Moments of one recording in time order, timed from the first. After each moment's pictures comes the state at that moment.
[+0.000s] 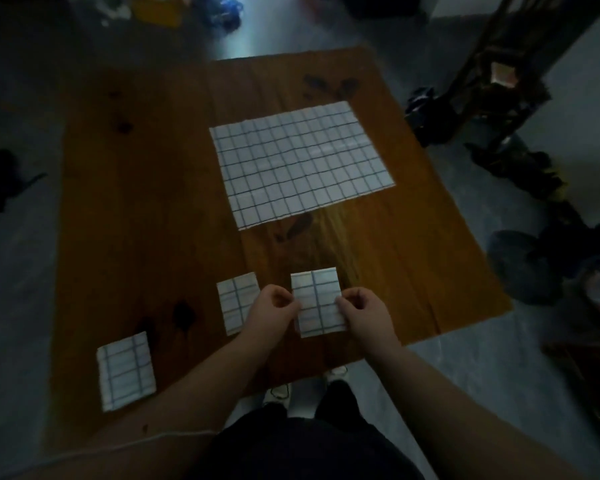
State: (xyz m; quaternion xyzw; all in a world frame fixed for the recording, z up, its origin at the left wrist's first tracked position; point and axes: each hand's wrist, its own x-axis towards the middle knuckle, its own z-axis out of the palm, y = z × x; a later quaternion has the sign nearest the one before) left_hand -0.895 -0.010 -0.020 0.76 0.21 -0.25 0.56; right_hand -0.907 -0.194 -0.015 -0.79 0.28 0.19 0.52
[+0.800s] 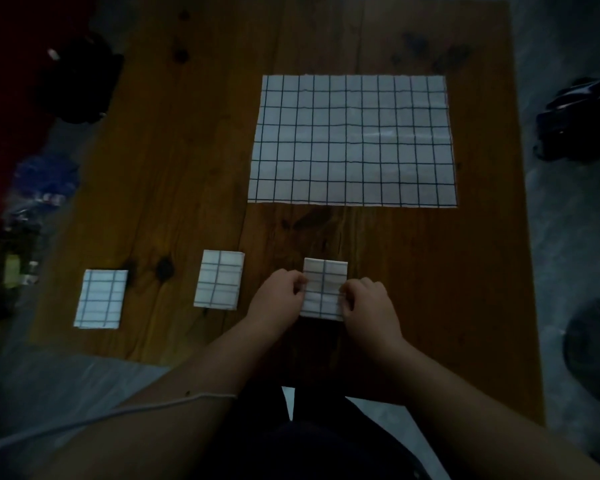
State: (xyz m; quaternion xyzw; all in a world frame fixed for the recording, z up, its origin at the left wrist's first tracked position) left_hand -0.838 -0.097 -0.069 0.88 0.23 -0.23 0.35; right_hand -0.800 -0.280 -0.077 -0.93 -0.12 0.27 0.22
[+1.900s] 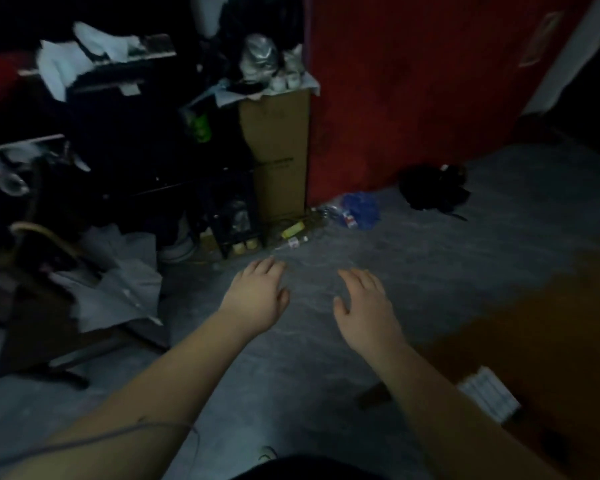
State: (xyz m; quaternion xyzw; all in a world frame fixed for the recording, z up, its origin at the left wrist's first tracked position) left_hand -1.393 0.406 0.069 0.83 0.54 0.01 0.14; right_hand -1.183 0.332 0.077 -0.73 -0.63 0.20 0.15
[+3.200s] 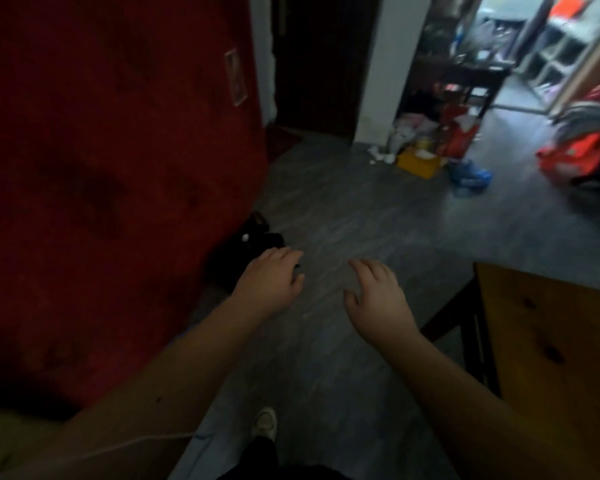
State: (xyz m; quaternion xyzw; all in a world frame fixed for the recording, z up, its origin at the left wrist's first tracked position) left_hand -0.667 0.962 0.098 0.98 0.09 0.01 0.16; right_hand -0.607 0.751 0.085 -0.94 -0.27 -0.02 0.22
